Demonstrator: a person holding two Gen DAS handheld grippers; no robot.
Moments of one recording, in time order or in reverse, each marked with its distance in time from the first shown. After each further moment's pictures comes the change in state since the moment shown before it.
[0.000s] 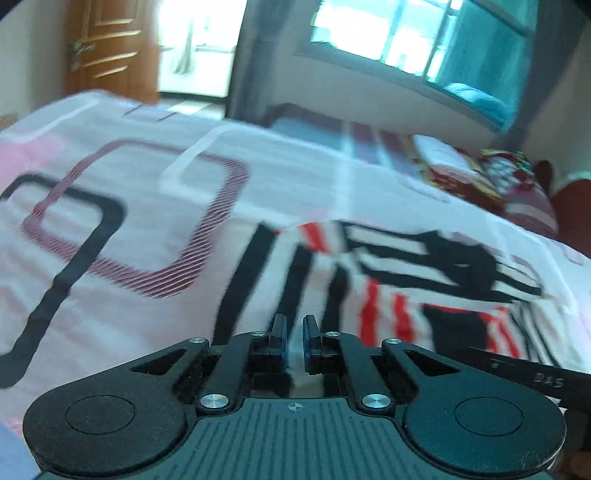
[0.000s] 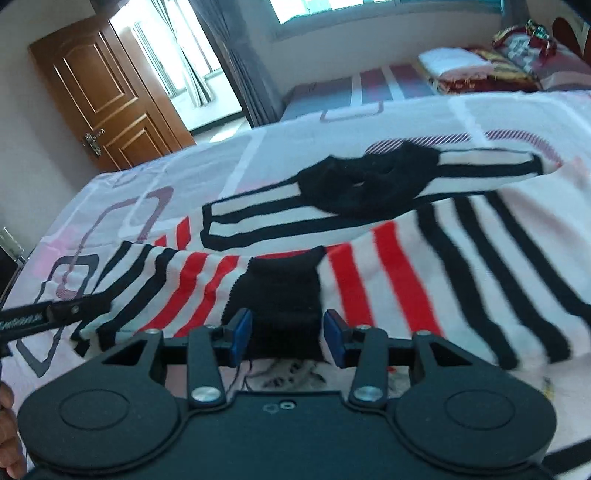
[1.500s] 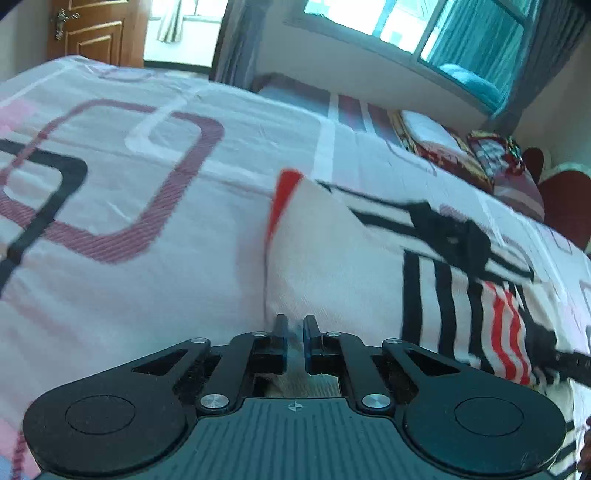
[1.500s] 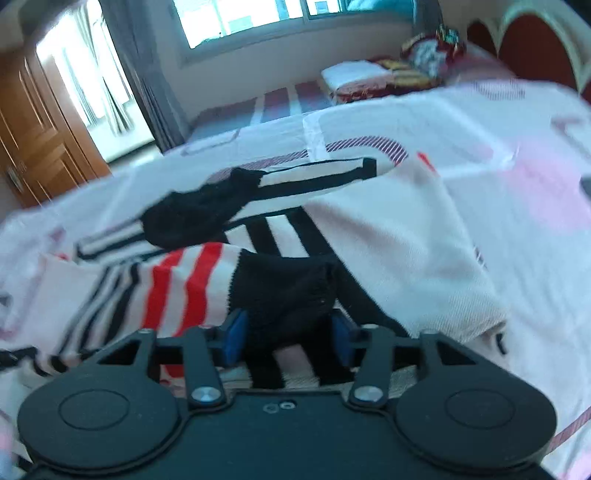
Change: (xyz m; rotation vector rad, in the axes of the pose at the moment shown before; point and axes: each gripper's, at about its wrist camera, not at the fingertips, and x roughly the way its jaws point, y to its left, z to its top) left arm 0.028 -0.015 -0.006 -0.003 0.075 -0.068; right arm -0.045 -0.110 -0.005 0.114 -0.088 -0.231
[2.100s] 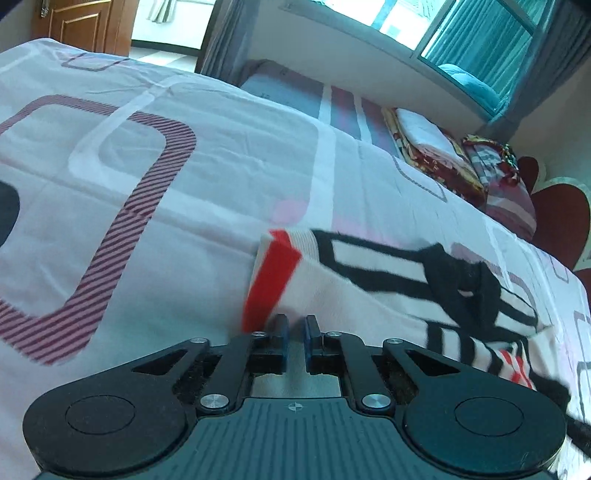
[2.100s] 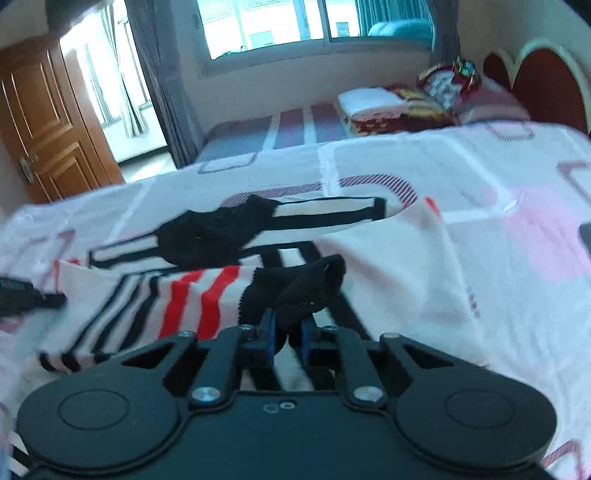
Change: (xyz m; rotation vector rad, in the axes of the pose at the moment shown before) left arm 0.076 0.000 0.064 -0.047 0.055 -0.075; right arm -0.016 0.017 0.008 -0.128 -0.068 -0.046
